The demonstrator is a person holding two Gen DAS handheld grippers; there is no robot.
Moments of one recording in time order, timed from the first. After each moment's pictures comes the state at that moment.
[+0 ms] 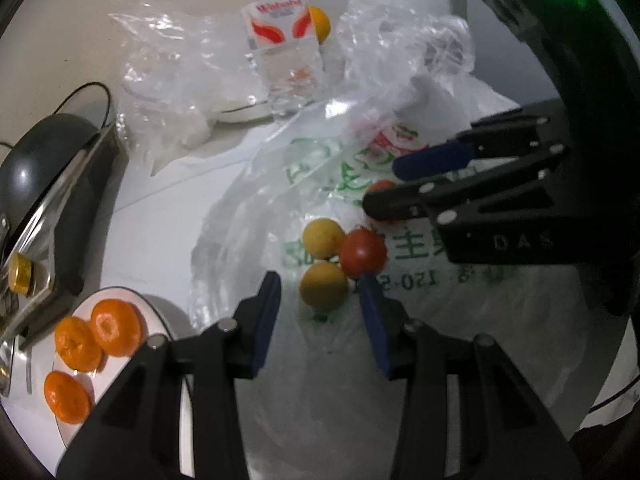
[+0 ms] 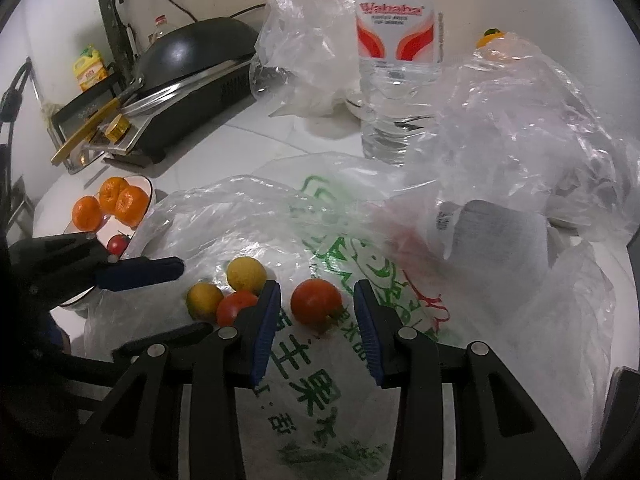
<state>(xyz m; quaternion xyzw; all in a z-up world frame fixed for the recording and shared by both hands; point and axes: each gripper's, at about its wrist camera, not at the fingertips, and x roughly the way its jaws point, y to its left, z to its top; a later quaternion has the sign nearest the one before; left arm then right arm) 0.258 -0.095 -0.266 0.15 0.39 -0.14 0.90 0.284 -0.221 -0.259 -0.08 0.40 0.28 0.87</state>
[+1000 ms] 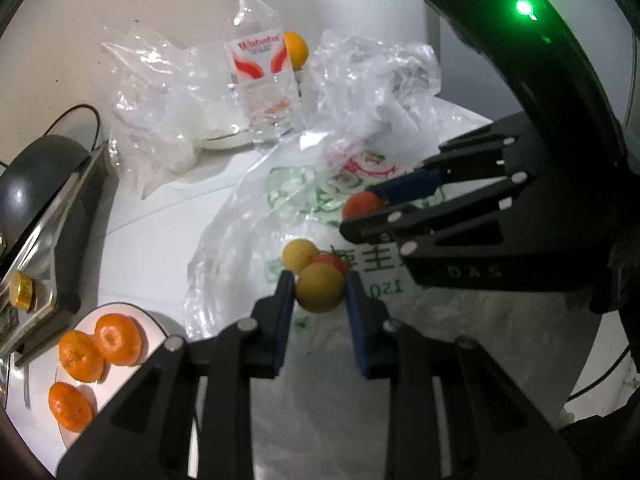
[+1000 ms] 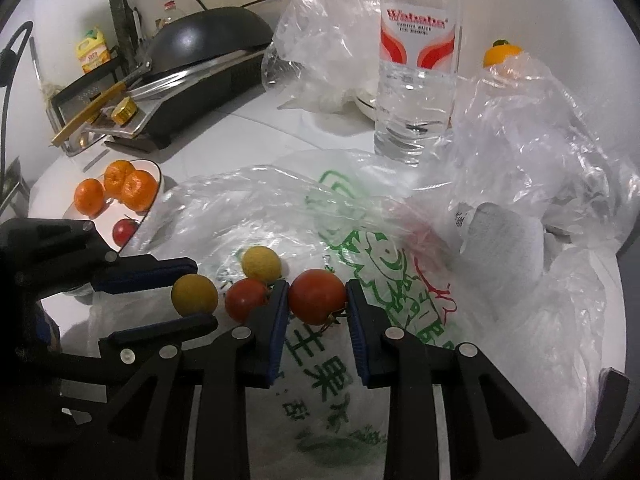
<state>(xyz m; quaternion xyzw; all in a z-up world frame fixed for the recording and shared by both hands) 0.236 -0.094 -0.241 0.14 0.36 -0.18 0.91 0.266 -0.210 -0.251 -0.11 0.39 0.27 0.87</state>
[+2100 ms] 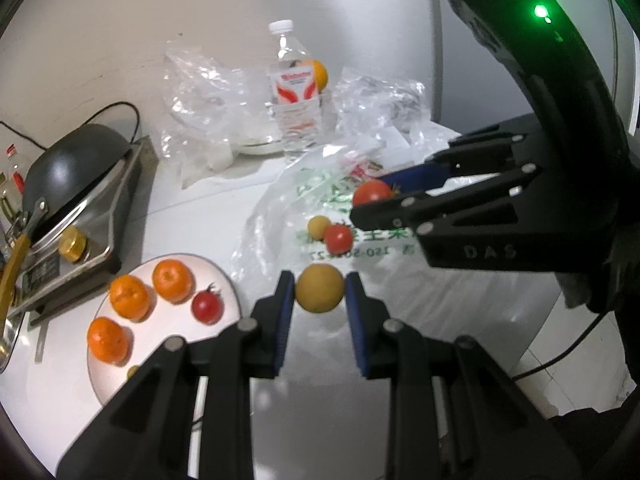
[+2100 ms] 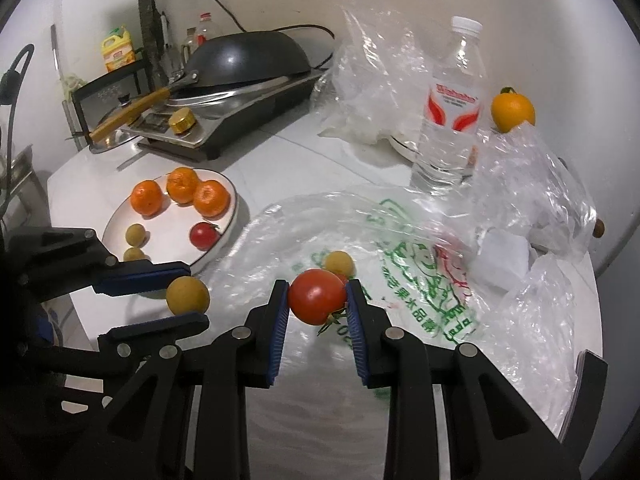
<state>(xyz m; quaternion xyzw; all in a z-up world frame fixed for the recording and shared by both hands) 0.161 -0.051 -0.210 0.11 0.33 -0.16 0.93 0.196 -0.179 -0.211 -0.13 0.36 0.28 0.88</state>
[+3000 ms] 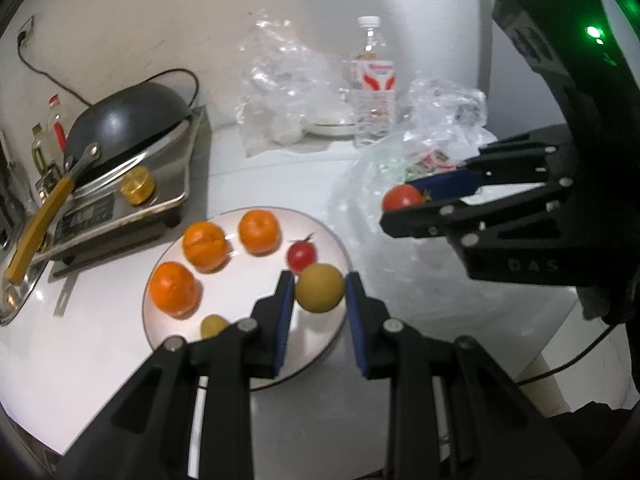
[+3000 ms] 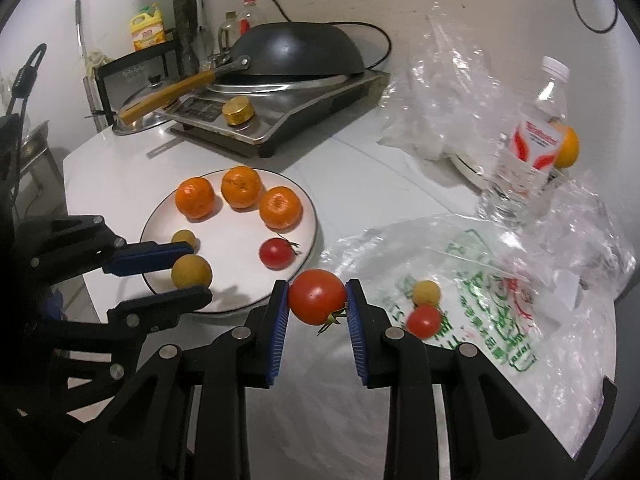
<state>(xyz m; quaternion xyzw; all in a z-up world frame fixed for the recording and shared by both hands) 0.150 0.031 -0.222 0.07 0.33 -0.10 0.94 0.184 -0.100 -0.215 -0.16 0.36 0.31 0.87</state>
